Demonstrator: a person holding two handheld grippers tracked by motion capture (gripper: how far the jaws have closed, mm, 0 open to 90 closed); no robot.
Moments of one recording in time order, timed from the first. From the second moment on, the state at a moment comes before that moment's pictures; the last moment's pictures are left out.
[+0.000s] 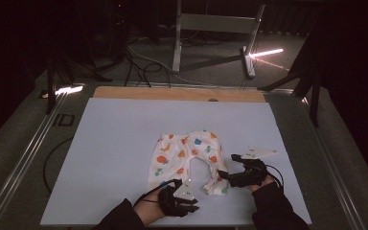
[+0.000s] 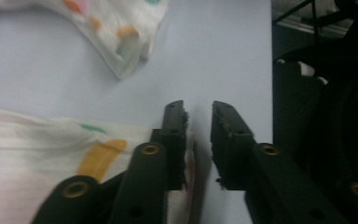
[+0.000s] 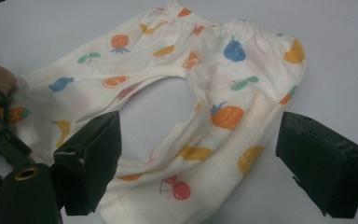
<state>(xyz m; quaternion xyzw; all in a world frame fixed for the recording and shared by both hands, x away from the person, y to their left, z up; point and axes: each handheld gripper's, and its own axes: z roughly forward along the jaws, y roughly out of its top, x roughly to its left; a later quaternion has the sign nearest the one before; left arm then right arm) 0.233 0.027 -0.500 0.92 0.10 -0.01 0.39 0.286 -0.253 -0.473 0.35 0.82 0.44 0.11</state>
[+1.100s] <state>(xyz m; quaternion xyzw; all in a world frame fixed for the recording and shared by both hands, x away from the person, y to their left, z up) 0.270 0.170 -0.473 0.84 0.28 0.11 0.45 0.268 -0.242 -0.480 0.32 0.83 0.44 0.08</state>
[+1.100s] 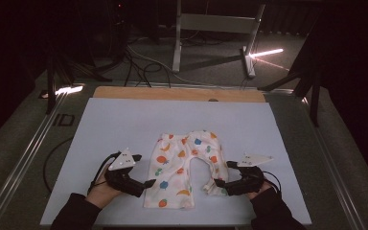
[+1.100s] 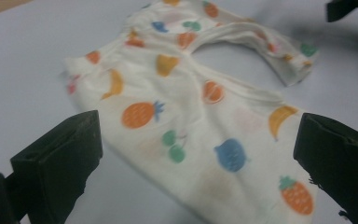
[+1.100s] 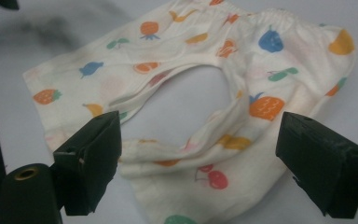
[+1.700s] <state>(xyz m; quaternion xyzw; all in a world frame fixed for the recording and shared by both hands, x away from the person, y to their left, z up) 0.235 0.228 -0.490 0.79 0.38 0.19 0.44 0.251 -0.239 -0.491 0.27 0.86 0.42 0.07</state>
